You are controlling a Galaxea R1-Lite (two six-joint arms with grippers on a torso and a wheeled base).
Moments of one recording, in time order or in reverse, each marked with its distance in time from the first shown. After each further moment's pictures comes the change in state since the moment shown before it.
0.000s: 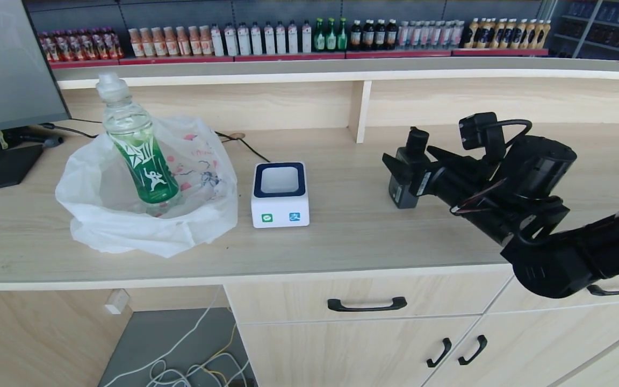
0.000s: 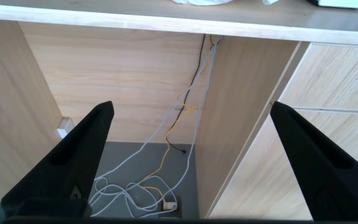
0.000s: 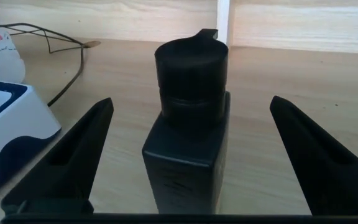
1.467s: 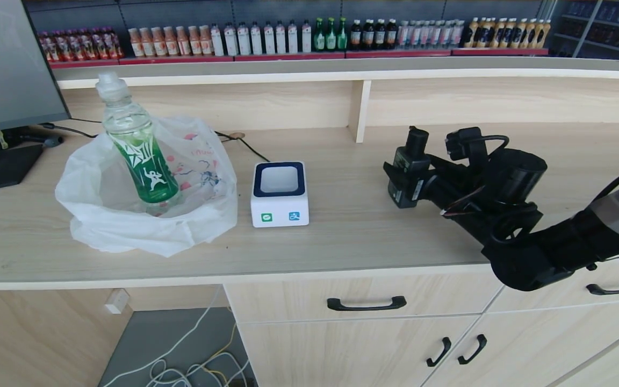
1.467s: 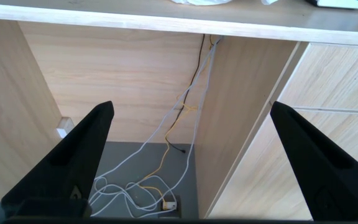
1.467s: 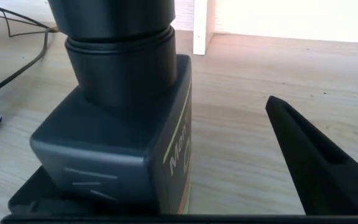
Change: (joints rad) left arm 0.000 0.000 0.000 0.000 0.000 -0.002; right arm -0.044 0.125 -0.069 -0.044 0.001 -0.037
